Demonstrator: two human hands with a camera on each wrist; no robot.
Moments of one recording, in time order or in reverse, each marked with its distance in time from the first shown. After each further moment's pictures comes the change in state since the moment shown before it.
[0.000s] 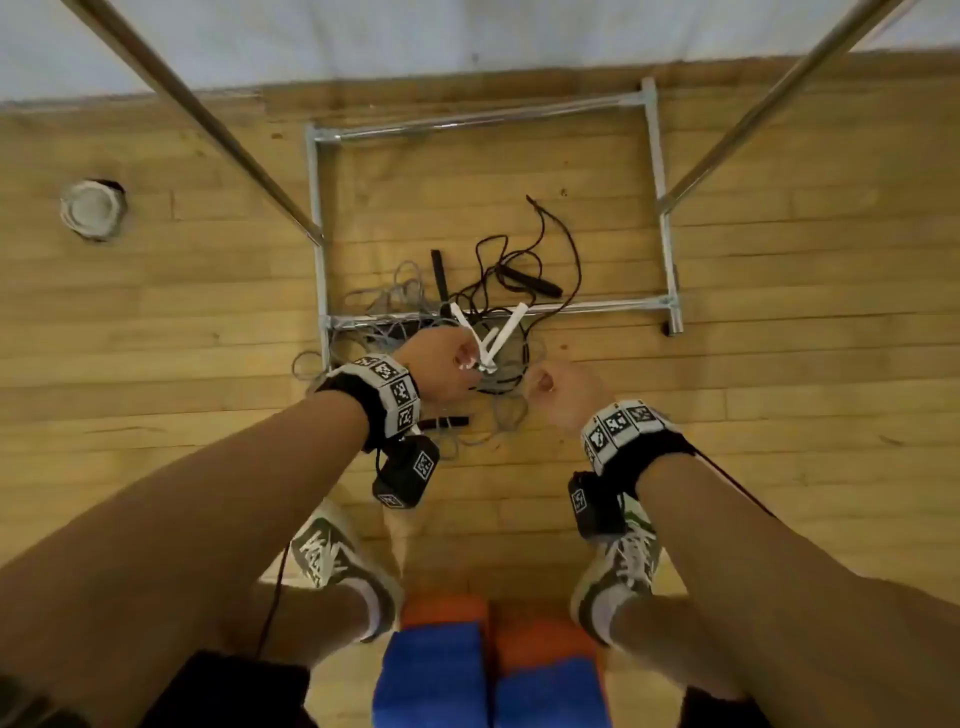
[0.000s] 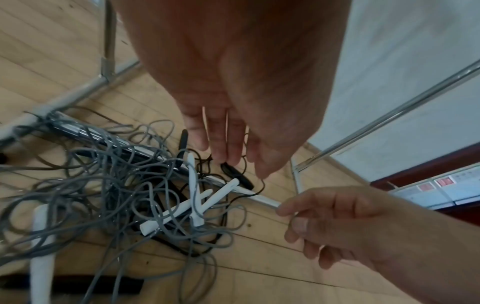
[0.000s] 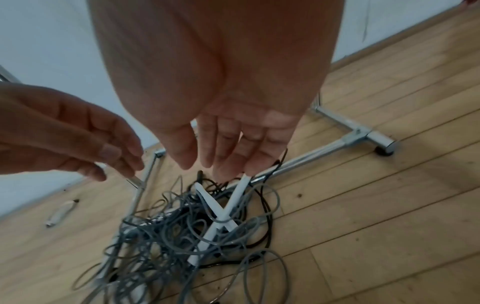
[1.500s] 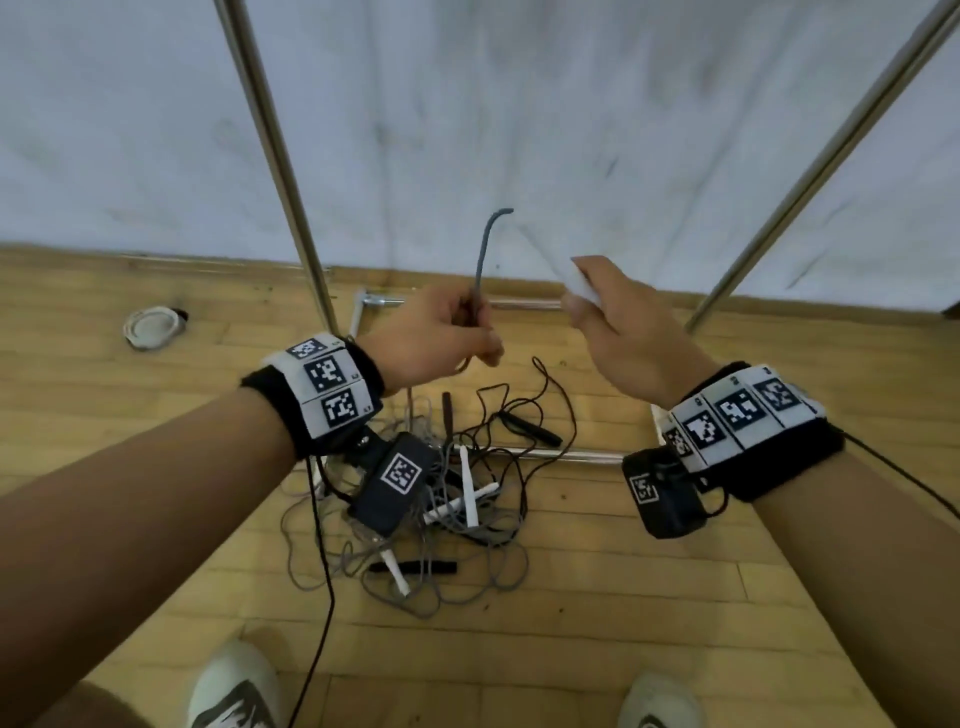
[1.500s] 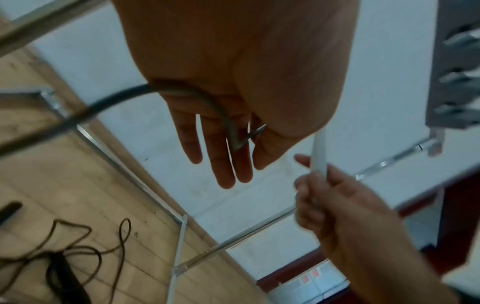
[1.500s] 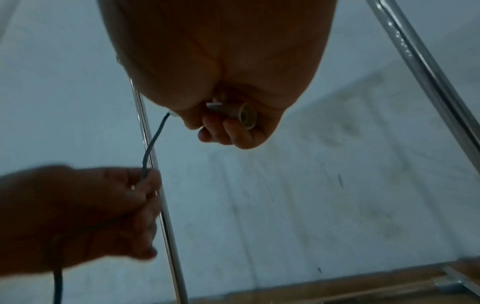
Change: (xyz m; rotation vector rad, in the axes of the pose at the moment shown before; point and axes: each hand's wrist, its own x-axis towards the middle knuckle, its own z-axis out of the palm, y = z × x) left_hand -0.088 0.046 -0.073 -0.581 0.499 0.429; right_hand -0.088 -0.096 -0.111 -0.142 0.665 -0.753
